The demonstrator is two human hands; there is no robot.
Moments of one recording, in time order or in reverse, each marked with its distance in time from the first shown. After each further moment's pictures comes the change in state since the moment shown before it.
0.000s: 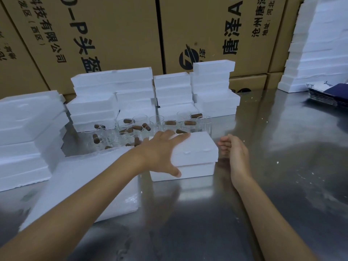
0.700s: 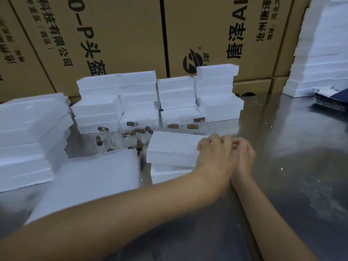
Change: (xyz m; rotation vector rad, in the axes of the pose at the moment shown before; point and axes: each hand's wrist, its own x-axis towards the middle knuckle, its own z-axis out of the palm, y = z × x) left_hand 0.002 0.145 -0.014 0.502 0.234 0.072; right_hand 0.017 0.008 0.002 0.077 0.109 -0.047
